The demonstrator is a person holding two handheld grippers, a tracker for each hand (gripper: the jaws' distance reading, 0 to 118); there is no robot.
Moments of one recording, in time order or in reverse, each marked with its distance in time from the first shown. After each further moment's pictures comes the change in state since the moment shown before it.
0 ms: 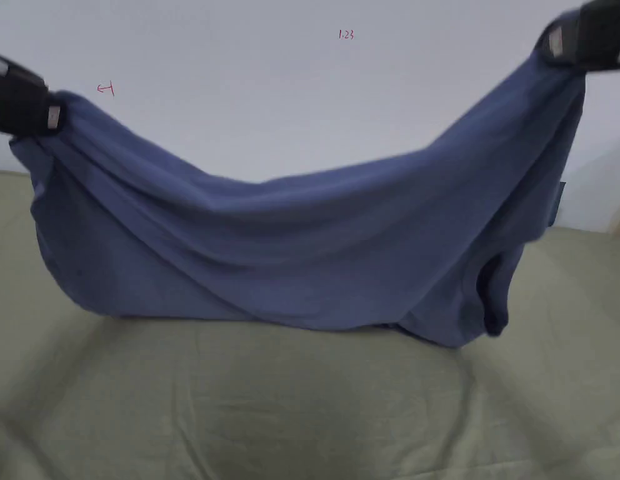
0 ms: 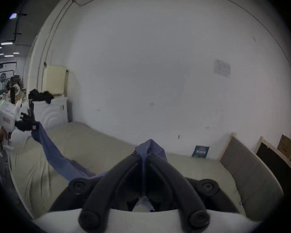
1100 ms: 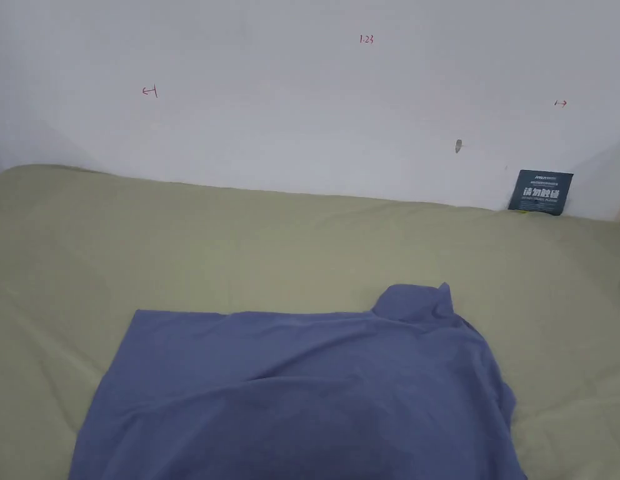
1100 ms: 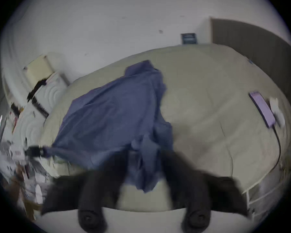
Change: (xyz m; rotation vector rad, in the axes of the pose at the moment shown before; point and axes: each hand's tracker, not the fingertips) left arm 0.048 -0.352 0.127 -0.478 -0.202 0.370; right arm -0.033 -0.338 0.210 -0.595 -0.030 -0.560
